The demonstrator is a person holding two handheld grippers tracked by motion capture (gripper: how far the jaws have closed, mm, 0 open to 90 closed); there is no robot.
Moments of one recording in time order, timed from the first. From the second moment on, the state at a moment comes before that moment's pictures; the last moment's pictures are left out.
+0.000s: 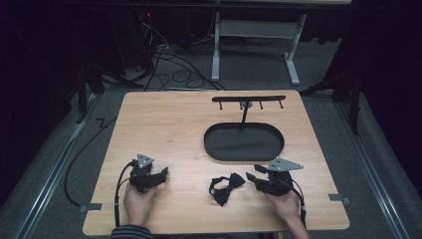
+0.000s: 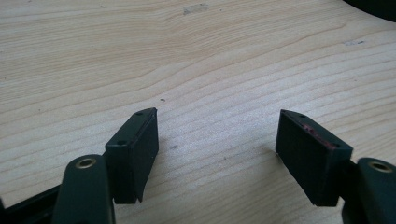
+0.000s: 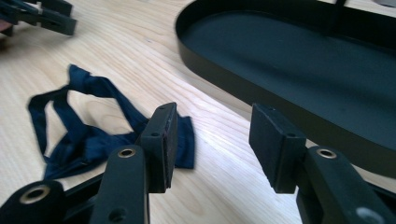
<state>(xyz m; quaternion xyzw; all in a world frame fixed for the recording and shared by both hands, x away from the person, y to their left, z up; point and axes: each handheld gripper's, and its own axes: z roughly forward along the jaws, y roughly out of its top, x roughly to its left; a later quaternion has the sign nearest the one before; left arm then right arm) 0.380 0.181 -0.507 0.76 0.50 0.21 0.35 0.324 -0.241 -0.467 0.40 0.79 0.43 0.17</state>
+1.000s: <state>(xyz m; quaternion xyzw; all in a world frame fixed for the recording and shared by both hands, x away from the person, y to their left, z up) 0.380 0.181 -0.507 0.76 0.50 0.21 0.35 0.340 -0.181 -0.480 0.32 0.85 0.40 0.11</state>
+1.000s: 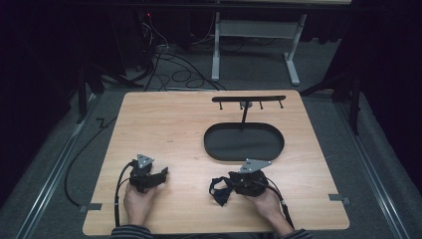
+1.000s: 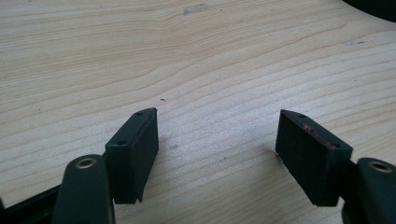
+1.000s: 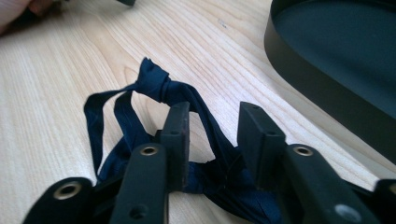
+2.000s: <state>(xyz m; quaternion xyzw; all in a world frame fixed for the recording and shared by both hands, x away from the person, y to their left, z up) 0.380 0.181 -0.507 0.76 0.50 0.21 0.36 0.334 -0.203 -0.452 0.33 0.83 0.44 0.14</state>
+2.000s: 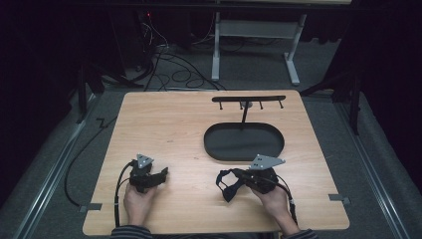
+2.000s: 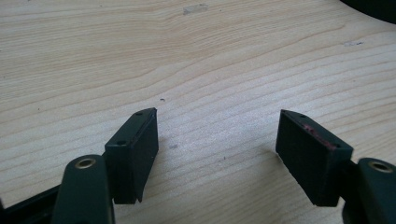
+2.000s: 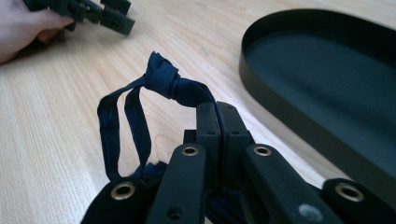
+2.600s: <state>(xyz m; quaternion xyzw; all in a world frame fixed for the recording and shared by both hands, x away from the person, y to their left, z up) 0.380 0.180 -0.508 0.76 0.50 0.21 0.35 0.339 -0.225 -0.425 0.34 0.81 0.45 0.18</state>
